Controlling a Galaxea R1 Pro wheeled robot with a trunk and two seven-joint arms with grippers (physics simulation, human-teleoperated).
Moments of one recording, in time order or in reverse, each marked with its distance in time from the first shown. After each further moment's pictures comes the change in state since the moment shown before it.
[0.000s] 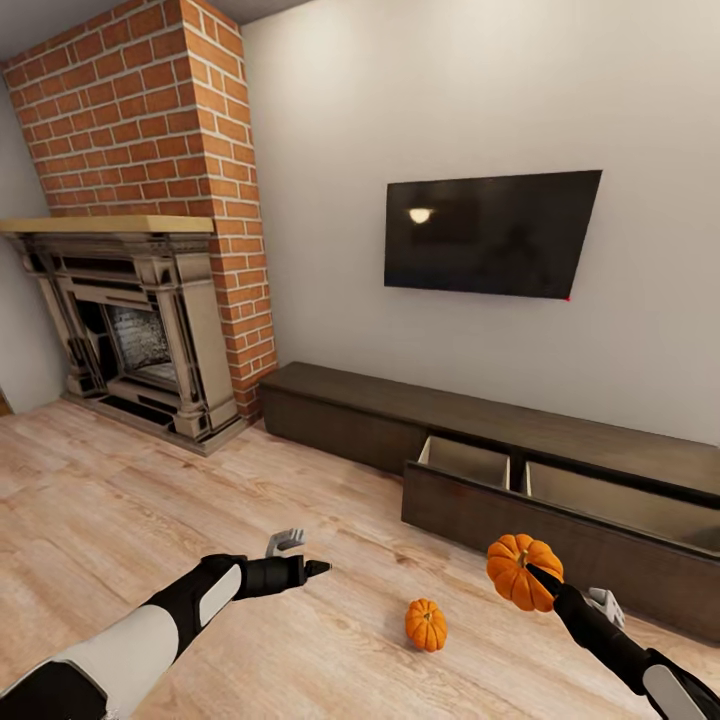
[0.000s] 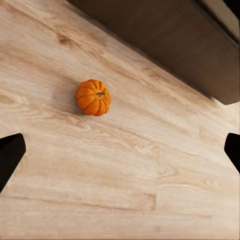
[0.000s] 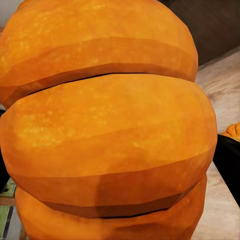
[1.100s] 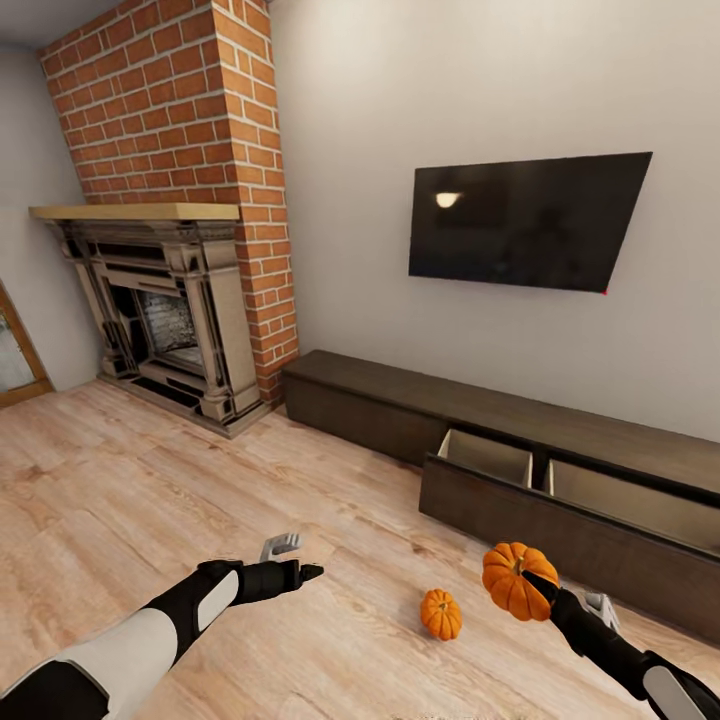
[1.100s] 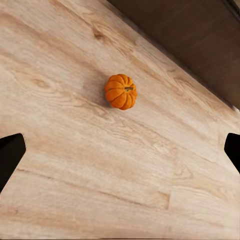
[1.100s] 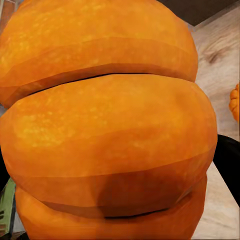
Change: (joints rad) left arm 0.001 -0.002 -0.001 0.040 0.002 -0.044 0.036; right arm 0.000 -0.002 0.007 0.007 0.002 0.082 -0.014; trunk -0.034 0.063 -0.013
